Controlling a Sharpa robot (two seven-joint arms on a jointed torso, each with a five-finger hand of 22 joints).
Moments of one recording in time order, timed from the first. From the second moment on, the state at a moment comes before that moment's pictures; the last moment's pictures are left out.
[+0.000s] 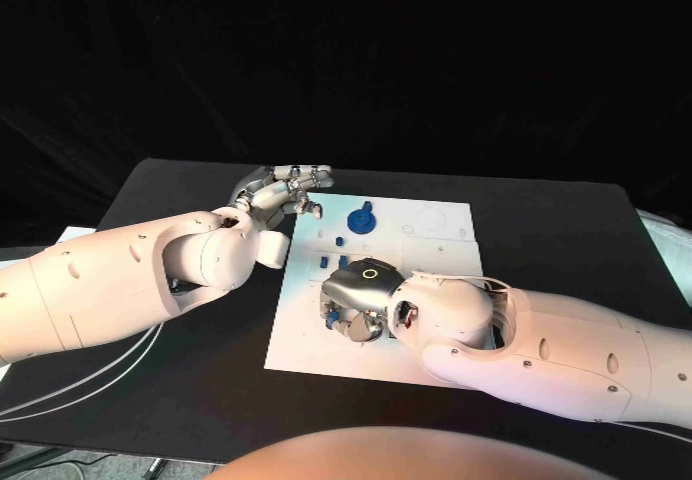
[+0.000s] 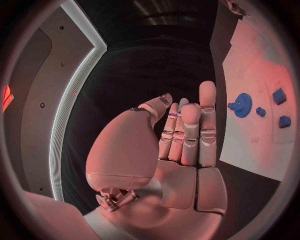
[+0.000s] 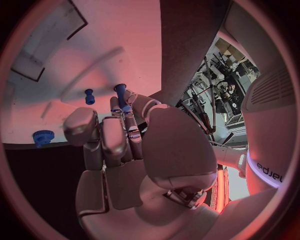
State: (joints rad) left arm 1.16 -0.86 -0.03 1.58 0.09 -0.34 0.37; left_hand 1.34 -0.11 0.43 0.01 0.13 1.01 0.18 0.13 0.07 1.06 0.11 0.24 0.10 1.25 0.02 1.13 0.65 0.17 1.24 0.12 0.58 0.91; right arm 1.03 -0.60 -0.05 1.77 -1.83 -0.08 -0.30; right_hand 1.36 -0.10 0.54 -0.05 0.09 1.15 0.14 0.07 0.08 1.20 0.10 0.09 0.07 1.47 -0.03 1.22 1.01 0.12 1.38 0.07 1.15 0.94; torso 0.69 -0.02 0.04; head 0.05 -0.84
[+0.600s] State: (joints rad) left arm 1.16 -0.86 -0.03 1.58 0.09 -0.34 0.37; left_hand 1.35 -0.11 0.43 0.01 0.13 1.01 0.18 0.13 0.07 1.05 0.11 0.24 0.10 1.25 0.03 1.13 0.65 0.17 1.24 0.12 0.57 0.91; right arm 1.03 -0.62 -0.05 1.76 -1.80 -0.12 -0.28; right_hand 1.32 -0.16 0.40 -0.02 0.11 0.96 0.15 0.07 0.06 0.96 0.11 0.07 0.06 1.46 0.01 1.20 0.96 0.12 1.35 0.11 1.09 0.85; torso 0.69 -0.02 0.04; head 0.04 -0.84
